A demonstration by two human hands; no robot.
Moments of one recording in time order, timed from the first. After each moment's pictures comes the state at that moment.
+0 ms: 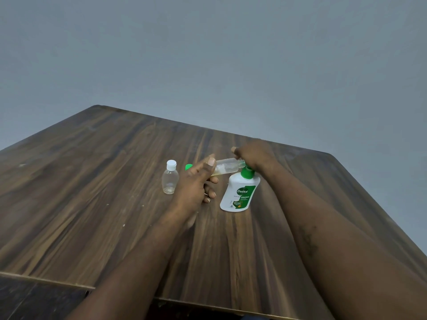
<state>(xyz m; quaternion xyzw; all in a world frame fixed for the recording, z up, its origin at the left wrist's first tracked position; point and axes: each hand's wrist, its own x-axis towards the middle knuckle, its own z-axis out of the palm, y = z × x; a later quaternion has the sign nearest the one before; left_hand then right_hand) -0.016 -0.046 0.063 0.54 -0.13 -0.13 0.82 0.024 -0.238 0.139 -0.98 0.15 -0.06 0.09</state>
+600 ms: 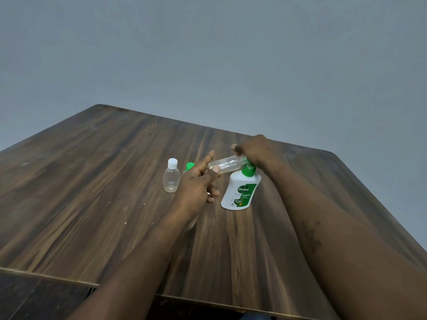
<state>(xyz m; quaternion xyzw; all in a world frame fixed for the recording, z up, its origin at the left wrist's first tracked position) -0.018 -0.046 0.057 0.58 -0.15 -0.11 0.79 0.030 -0.245 0.133 -0.96 0.20 -0.09 0.19</state>
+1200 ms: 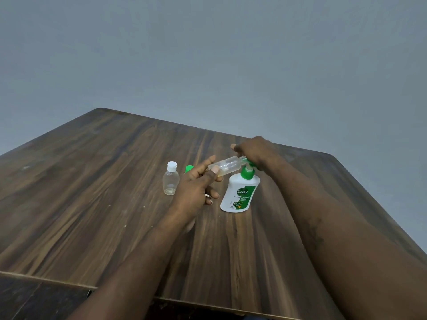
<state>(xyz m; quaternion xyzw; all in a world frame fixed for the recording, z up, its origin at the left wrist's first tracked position) -0.020 -0.042 0.062 0.57 -0.15 -0.12 0.80 0.026 -0.245 0.141 -0.96 0.18 -0.08 0.20</state>
